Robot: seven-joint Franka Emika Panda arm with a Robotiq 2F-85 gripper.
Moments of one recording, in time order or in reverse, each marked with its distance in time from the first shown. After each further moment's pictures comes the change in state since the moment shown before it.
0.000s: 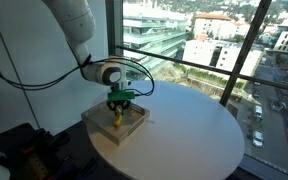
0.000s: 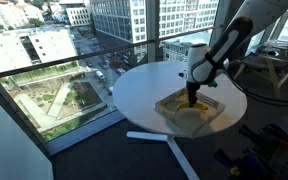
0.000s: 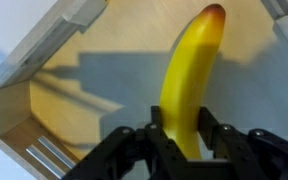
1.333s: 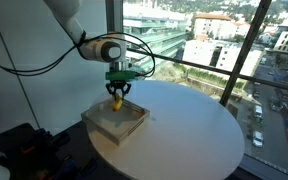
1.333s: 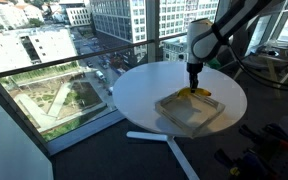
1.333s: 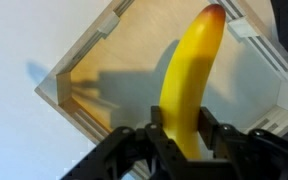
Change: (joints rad) arm 0.011 -0.215 0.011 0.000 0.005 -0.233 0.066
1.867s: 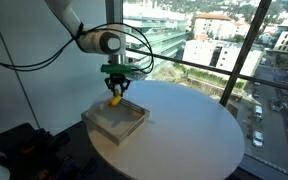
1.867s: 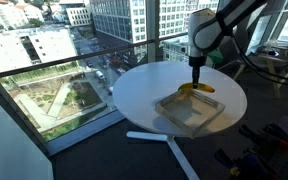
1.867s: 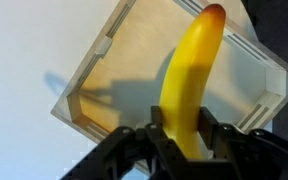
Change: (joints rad) arm 0.001 -0.073 0.000 0.000 0.002 -0.104 0.167
